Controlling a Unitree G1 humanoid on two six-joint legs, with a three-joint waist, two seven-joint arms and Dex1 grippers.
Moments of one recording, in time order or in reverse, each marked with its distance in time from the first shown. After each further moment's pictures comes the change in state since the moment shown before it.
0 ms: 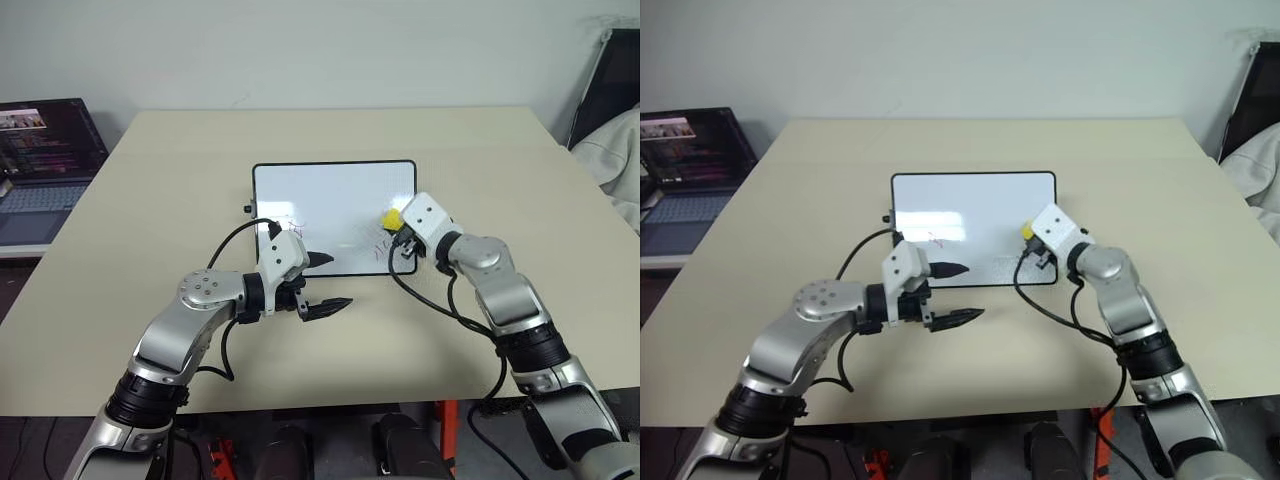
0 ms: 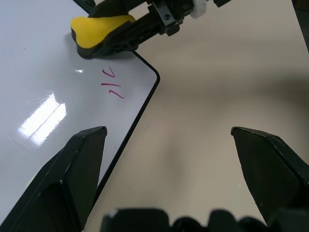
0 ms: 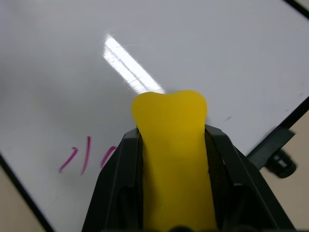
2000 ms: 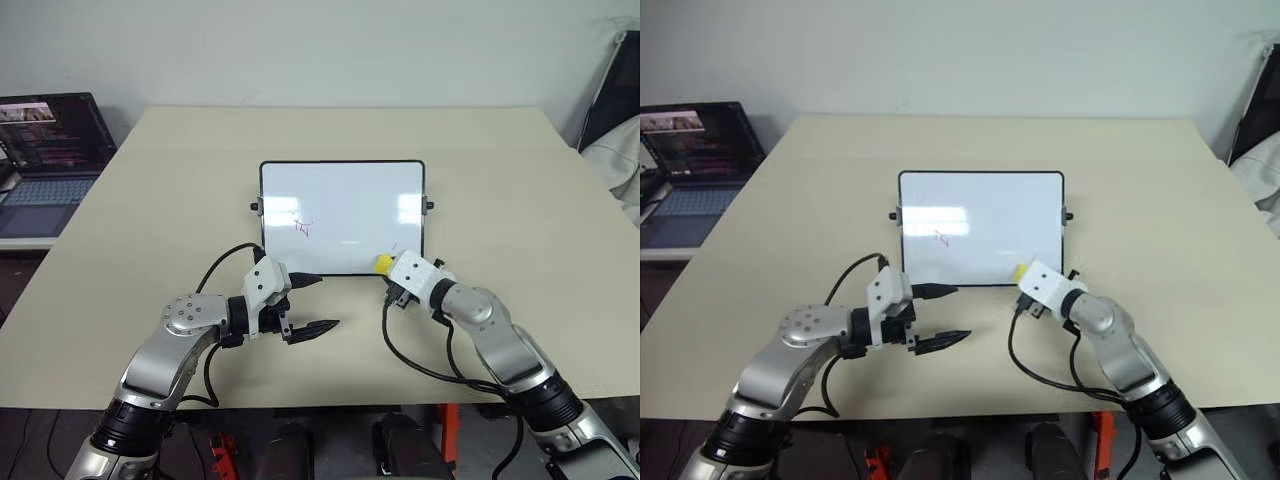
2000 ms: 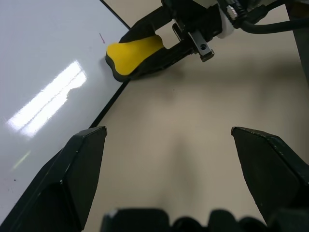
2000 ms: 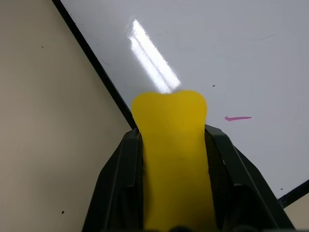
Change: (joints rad) left arm 0.155 0.020 0.048 0.037 0.001 -0.153 -0.082; right arm 0.204 -0.053 0.165 -0.146 -0.104 -0.096 -0.143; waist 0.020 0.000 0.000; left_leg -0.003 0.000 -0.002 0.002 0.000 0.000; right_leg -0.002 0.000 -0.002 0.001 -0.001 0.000
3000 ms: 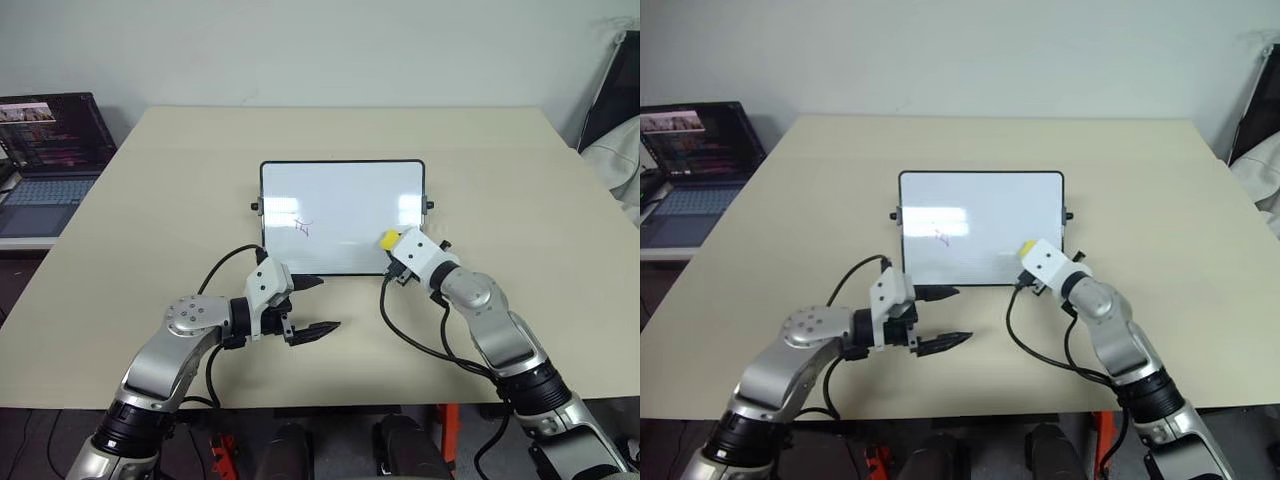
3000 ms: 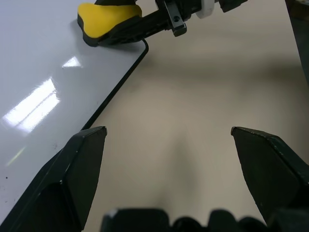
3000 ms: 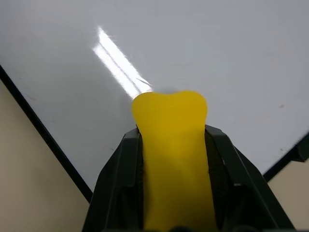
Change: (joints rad) left arm 0.003 -0.001 -0.009 -0.023 -0.006 0.045 0.024; right arm -0.038 0.050 -0.045 0.012 -0.026 0.003 0.035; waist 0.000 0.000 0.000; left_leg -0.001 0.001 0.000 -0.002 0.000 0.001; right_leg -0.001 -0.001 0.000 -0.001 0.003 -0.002
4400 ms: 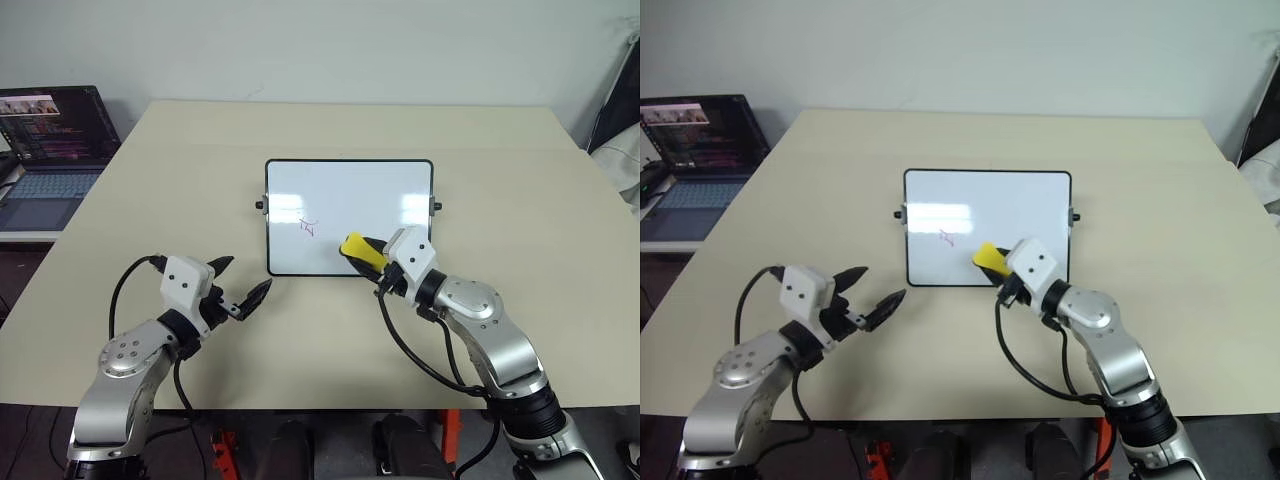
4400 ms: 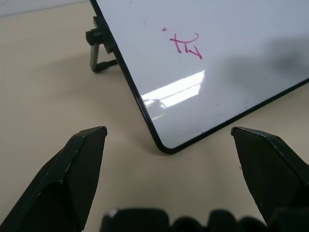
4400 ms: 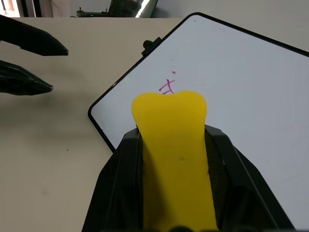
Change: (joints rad) left arm 0.225 -0.080 0.339 -0.075 -0.016 -0.044 0.405; right arm 0.081 0.115 -0.067 -0.214 0.313 -0.007 0.098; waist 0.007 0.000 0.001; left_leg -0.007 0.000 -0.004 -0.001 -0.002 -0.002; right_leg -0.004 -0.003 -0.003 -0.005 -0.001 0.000
